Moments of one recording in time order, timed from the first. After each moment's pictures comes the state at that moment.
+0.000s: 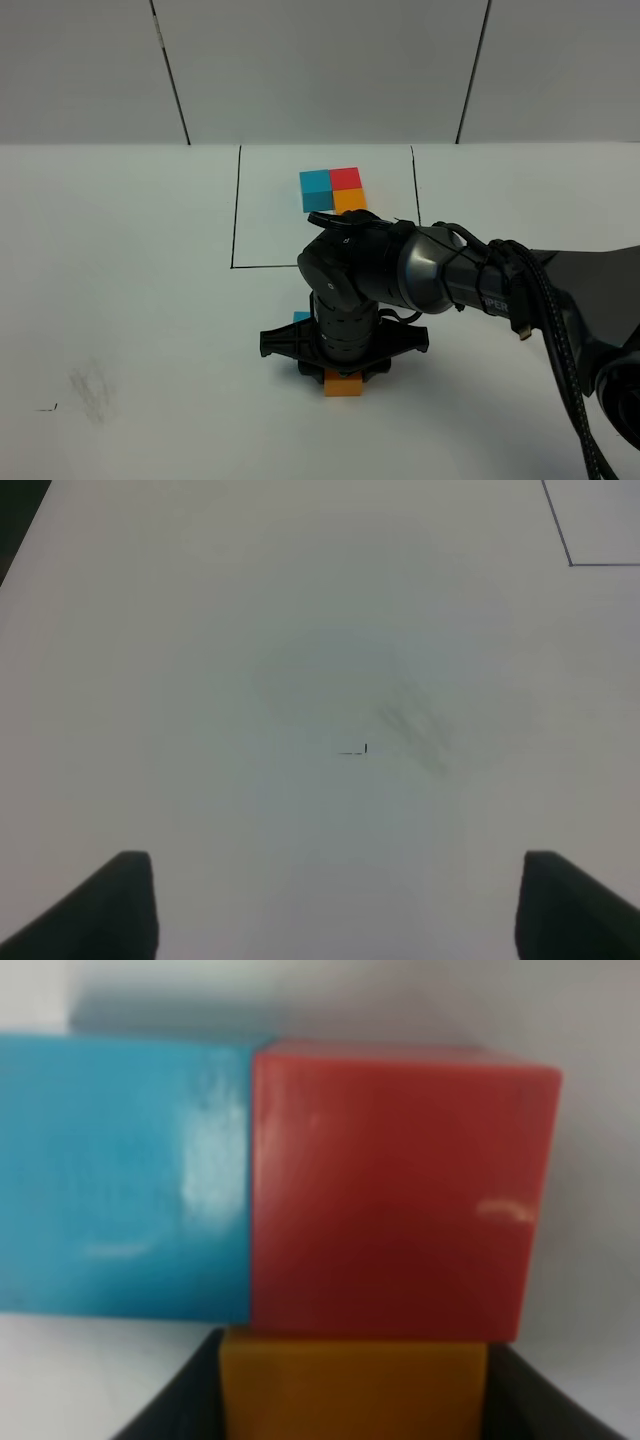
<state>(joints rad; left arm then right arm) 0.05 -0.01 -0.51 0.04 1.07 0.01 0.79 2.18 -1.50 -0.09 0.87 0.85</state>
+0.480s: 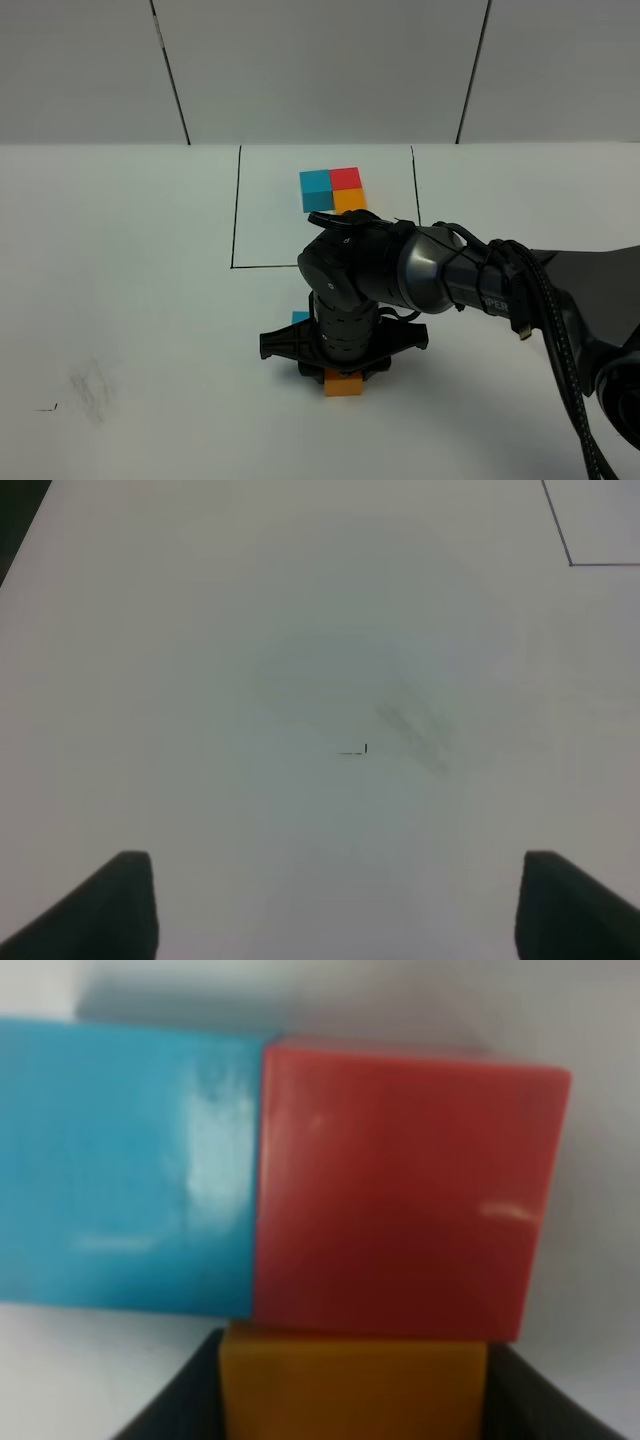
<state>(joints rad) 0.05 -0.01 -0.51 0.04 1.07 0.01 0.79 2.18 -1.50 -0.08 0.87 0.82</state>
